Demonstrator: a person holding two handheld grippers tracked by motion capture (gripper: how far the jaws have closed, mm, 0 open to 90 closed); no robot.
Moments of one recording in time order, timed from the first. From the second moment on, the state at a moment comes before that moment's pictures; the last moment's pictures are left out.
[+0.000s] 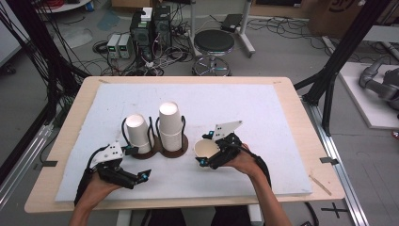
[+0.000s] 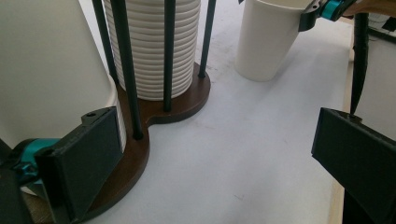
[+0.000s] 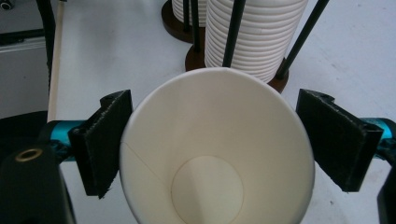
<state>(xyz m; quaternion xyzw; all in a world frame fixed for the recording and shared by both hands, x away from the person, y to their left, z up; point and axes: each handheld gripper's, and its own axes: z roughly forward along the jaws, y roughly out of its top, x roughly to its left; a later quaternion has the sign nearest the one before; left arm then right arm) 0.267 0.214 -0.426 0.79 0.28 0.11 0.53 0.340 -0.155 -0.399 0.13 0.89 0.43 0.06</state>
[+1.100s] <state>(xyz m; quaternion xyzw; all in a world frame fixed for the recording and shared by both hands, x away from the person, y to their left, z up) 0.267 0.220 -0.427 0.79 0.29 0.12 0.53 0.336 -0.173 -0.359 0.13 0.86 0.49 0.08</state>
